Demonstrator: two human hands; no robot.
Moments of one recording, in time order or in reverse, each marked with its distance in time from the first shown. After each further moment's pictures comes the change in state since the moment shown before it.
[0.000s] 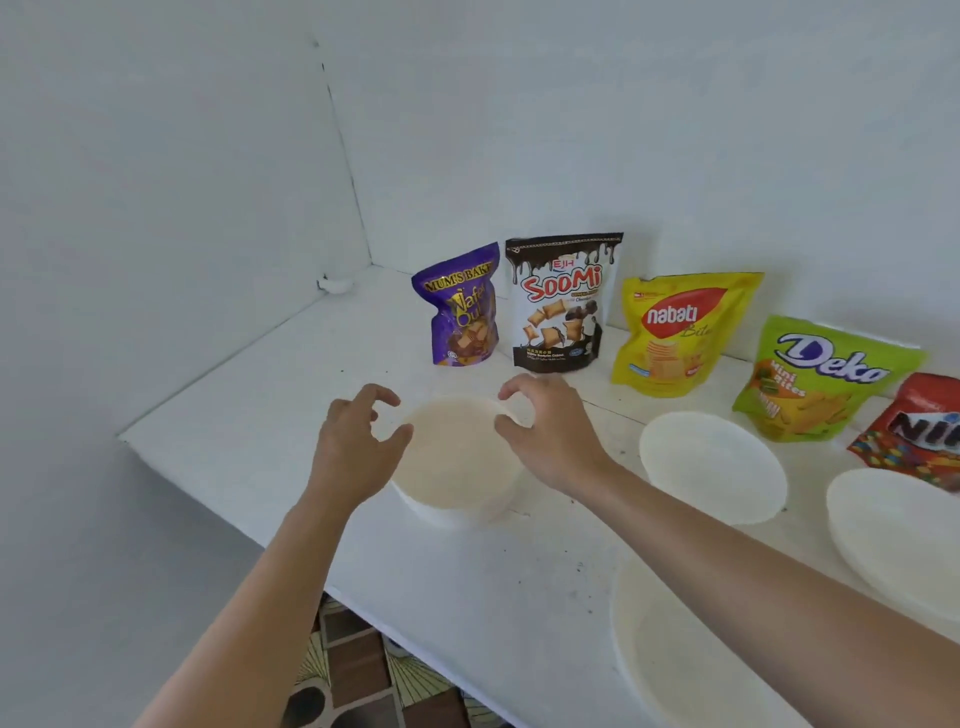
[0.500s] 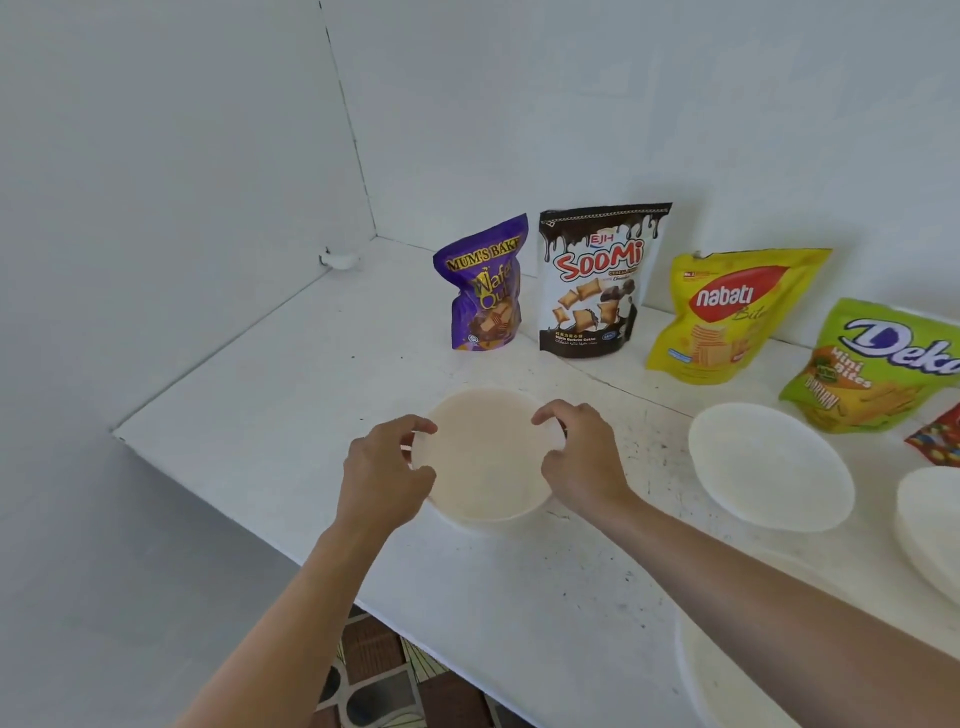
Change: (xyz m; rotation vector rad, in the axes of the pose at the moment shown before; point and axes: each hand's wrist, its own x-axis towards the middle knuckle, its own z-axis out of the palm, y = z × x) left_hand 0.018 -0.044 0.017 -0.043 -0.126 -0.032; right_hand 0.012 0.020 0.051 0.032 -0.010 0.276
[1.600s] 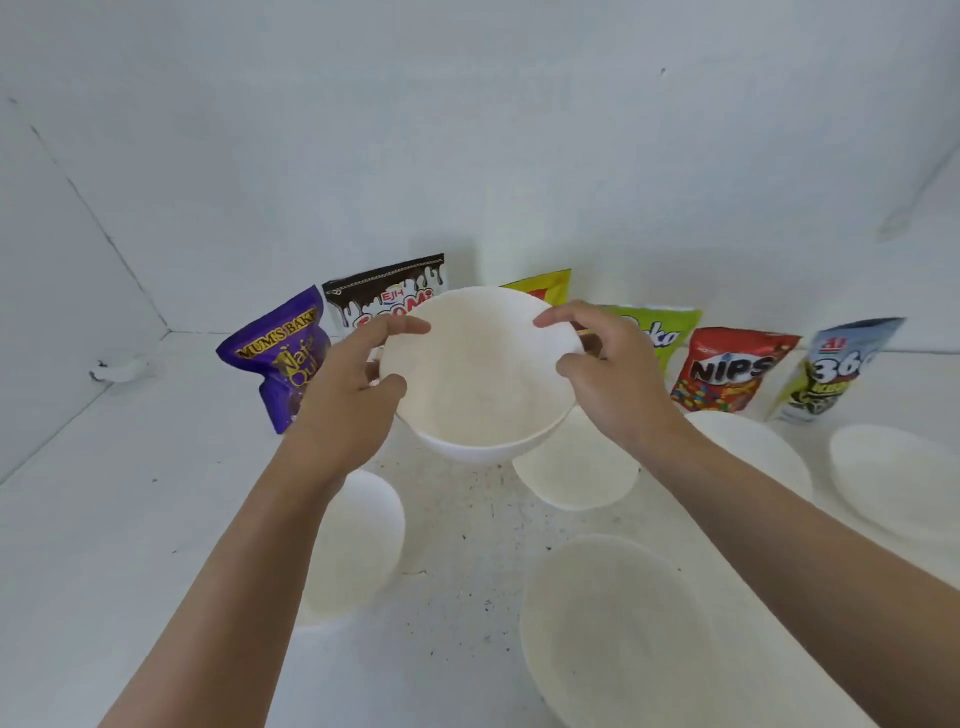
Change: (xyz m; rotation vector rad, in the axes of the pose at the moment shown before) left_hand 0.010 0.203 0.029 -0.422 -0.326 0.426; right_hand -0.036 0.014 -0.203 0.243 0.511 -0.113
